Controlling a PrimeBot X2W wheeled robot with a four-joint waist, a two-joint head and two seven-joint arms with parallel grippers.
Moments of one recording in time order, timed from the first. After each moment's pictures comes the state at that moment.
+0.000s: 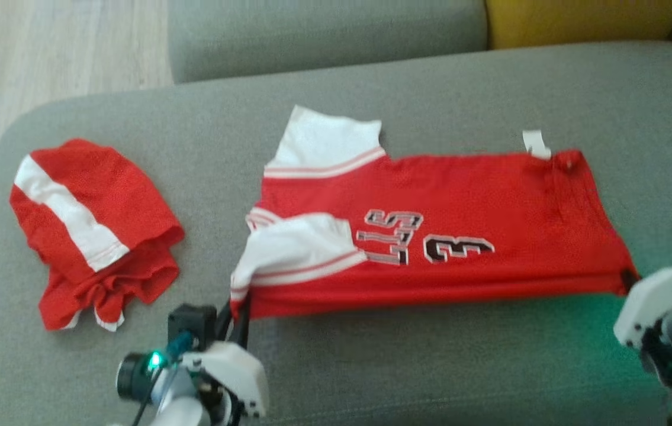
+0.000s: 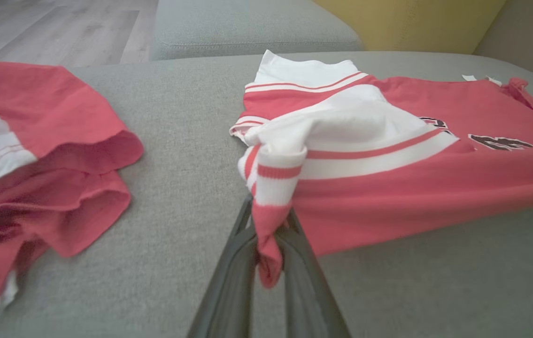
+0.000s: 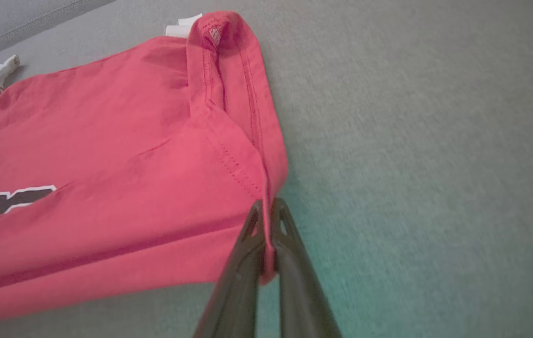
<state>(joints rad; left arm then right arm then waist) -0.14 0.17 -0.58 0.39 -0.41 0.25 -0.16 -0.26 -0.18 -0.23 0.55 0.20 0.13 0.44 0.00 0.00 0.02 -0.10</state>
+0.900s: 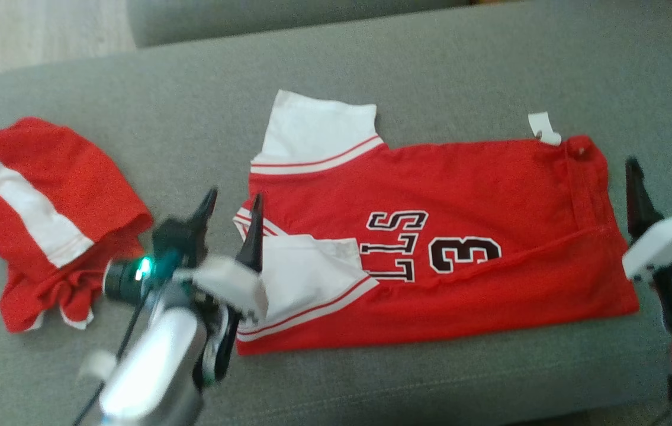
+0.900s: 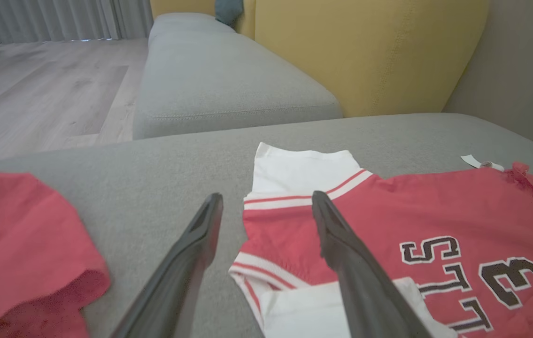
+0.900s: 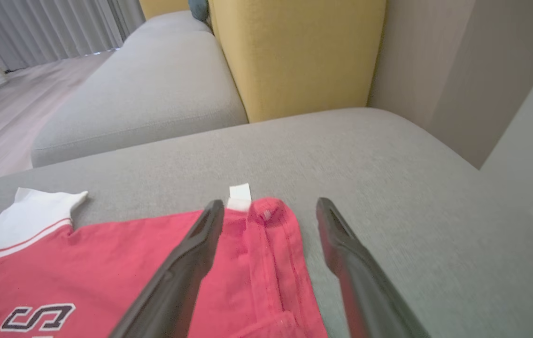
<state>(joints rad) -0.31 0.19 -0.57 0.30 -0.40 0.26 -0.17 -0.25 -0.16 -0.20 0.21 0.20 0.13 0.28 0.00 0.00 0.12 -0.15</state>
